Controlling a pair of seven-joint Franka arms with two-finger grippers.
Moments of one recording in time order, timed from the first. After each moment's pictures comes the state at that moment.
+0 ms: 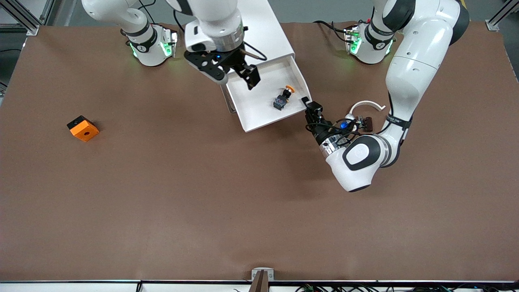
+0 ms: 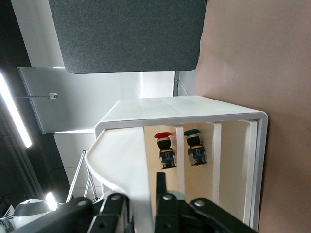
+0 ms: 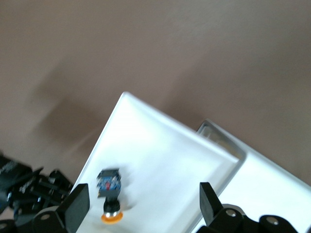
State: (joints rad) left arm -0.18 0.86 -0.21 -1.37 -0.79 1.10 -2.29; right arm 0.88 0.21 -0.04 -1.48 0.08 1.75 1.48
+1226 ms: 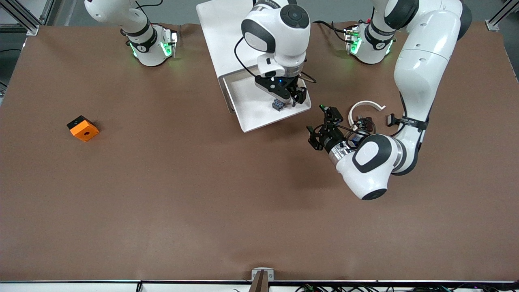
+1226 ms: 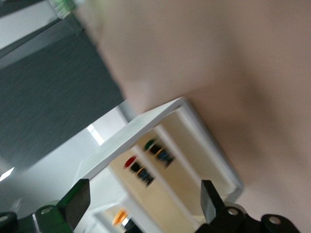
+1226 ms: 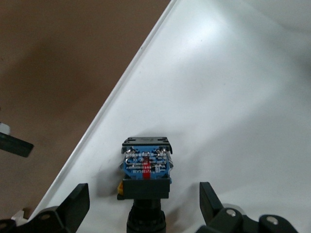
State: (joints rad) left arm -0.17 0.84 -0.21 -1.23 -0.54 1.22 -1.61; right arm 1.05 0.59 -0.05 -1.32 -0.02 1.92 1.63
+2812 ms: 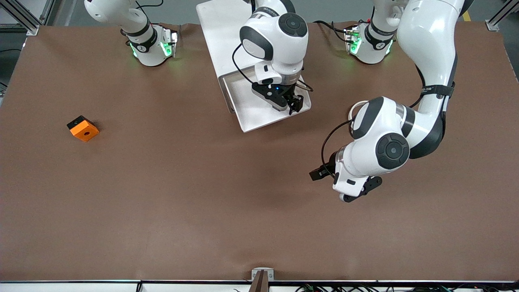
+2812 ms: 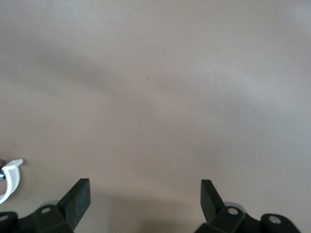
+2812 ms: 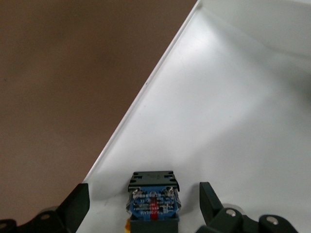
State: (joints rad) left arm -0.26 0.65 -0.20 -1.23 -0.09 1.82 -0.87; right arm 1.04 0.60 -0.07 -1.30 -0.04 1.92 1.63
